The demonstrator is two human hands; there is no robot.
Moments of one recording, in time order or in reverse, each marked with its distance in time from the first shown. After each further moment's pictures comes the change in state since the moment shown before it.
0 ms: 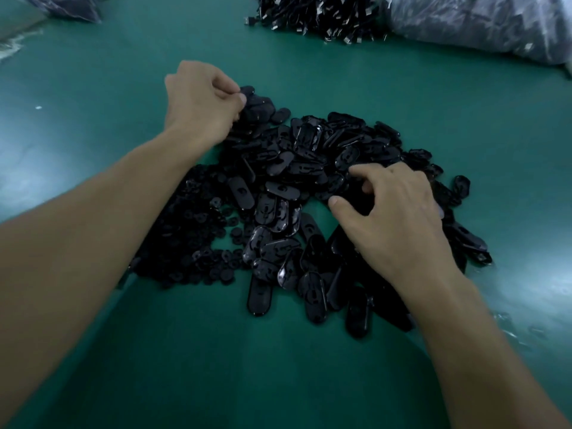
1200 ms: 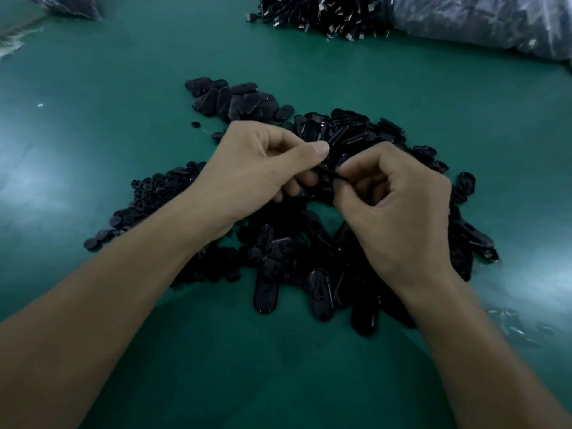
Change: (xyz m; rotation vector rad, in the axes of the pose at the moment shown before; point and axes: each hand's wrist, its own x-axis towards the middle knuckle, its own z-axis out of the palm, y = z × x) left_hand -0.098 0.035 -0.007 -0.383 -0.500 0.014; right_hand -0.003 -0.014 0.002 0.510 0.282 -0.247
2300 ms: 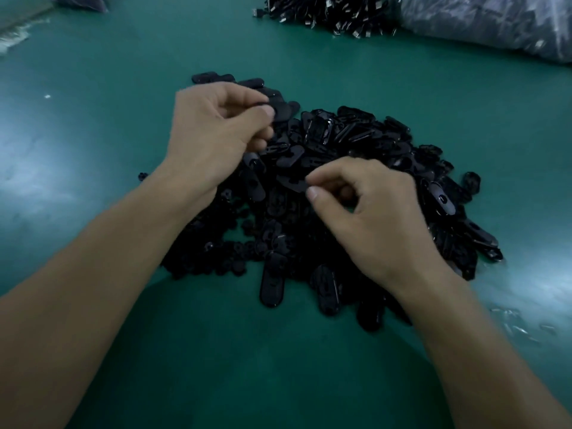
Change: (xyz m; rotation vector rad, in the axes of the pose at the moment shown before) left_hand 0.017 -0.011 -0.029 -0.134 0.353 0.025; right_hand 0.000 -0.011 0.007 -0.072 -0.301 0.038
